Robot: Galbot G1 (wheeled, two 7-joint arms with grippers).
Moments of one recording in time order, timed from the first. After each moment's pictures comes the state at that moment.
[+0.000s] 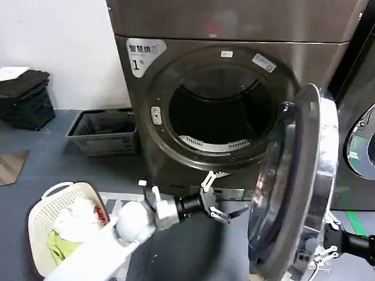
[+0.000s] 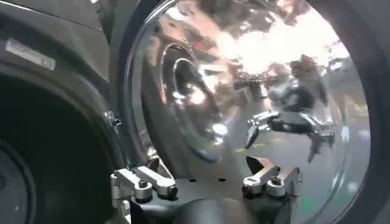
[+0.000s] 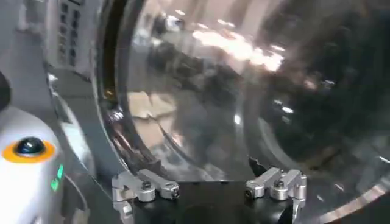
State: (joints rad) left arm 0.78 -1.03 0.18 -1.92 -0.28 -0.04 0.51; right arm -1.84 0.72 1.19 1.78 0.65 0.41 -1.14
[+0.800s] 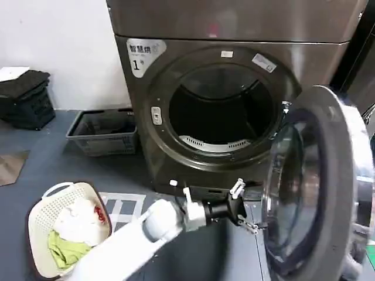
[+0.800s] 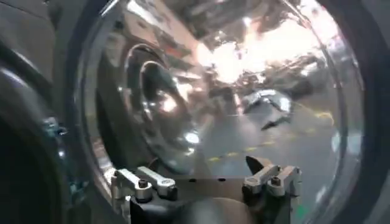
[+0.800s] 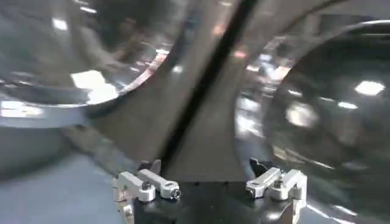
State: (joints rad) left arm 0.64 -1.16 0.37 -1.80 -0.28 -0.05 0.51; right arm -2.07 1.03 1.61 1.64 0.54 0.39 -0.72
